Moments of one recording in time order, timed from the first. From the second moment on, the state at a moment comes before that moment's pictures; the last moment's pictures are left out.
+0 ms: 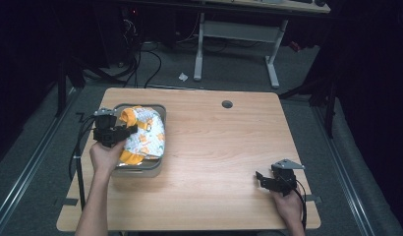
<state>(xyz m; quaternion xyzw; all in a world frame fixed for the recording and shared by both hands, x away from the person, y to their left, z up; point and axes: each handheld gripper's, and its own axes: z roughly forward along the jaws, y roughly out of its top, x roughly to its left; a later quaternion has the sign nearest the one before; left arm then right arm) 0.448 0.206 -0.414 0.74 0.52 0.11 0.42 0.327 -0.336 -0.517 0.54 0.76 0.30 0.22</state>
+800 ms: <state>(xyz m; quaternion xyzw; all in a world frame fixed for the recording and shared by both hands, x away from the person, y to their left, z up) 0.464 0.197 -0.440 0.75 0.55 0.13 0.35 0.327 -0.336 -0.517 0.54 0.76 0.30 0.22</state>
